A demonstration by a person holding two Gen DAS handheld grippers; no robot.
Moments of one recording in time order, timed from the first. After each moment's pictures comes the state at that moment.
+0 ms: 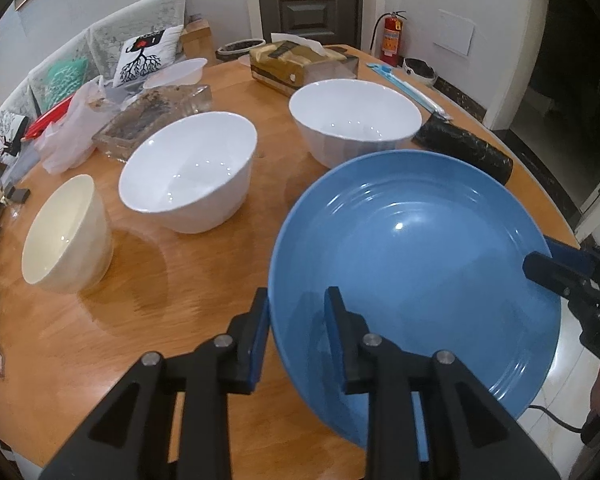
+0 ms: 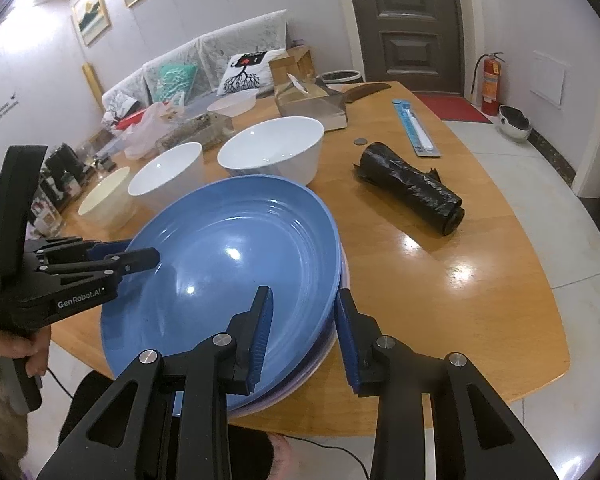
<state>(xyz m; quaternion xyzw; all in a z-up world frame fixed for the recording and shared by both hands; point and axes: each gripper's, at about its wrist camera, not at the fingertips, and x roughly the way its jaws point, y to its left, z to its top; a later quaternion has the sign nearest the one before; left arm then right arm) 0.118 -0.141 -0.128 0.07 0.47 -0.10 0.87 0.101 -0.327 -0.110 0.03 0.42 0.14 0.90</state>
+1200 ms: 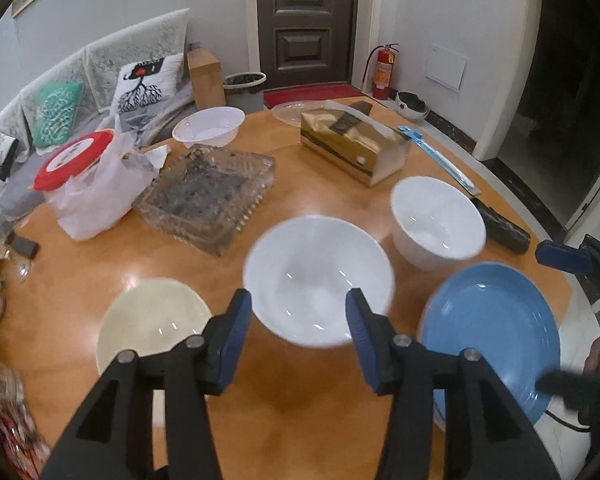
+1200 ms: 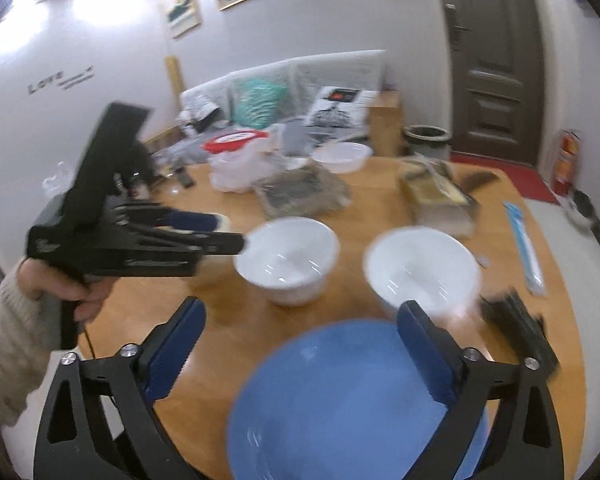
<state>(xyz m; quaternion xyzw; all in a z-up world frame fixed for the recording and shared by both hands) 0.203 -0.027 -0.063 0.05 0.43 -0.14 0.89 0.156 -0.200 -0.041 -0.03 0.33 0.29 0.90</state>
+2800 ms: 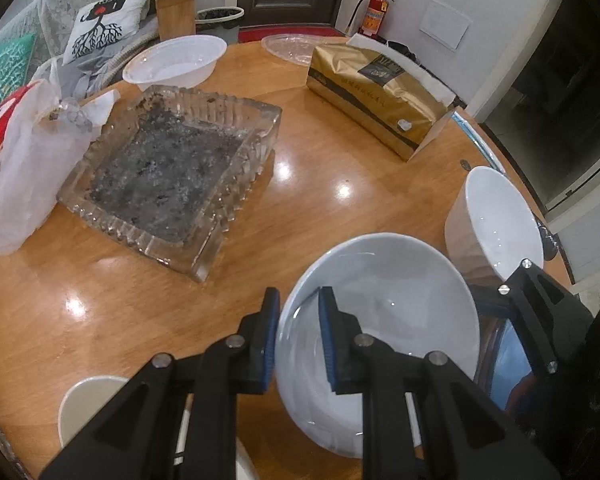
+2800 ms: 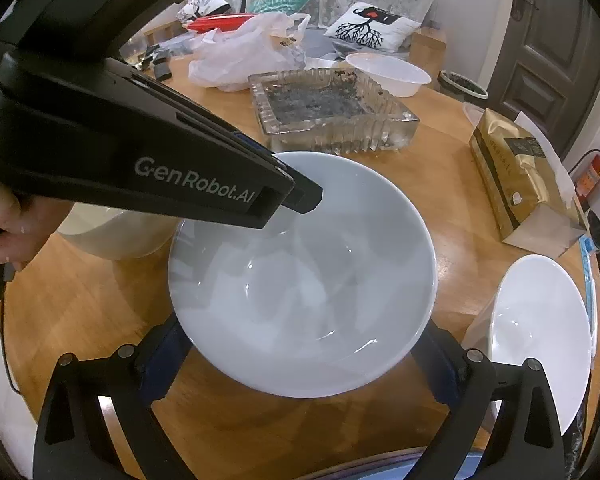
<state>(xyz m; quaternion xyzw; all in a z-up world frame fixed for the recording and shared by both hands) 0.312 -0.023 -0.126 0.03 0.54 -0.19 0.82 0.264 -0.097 -0.141 -0.16 0.46 0.26 0.83</state>
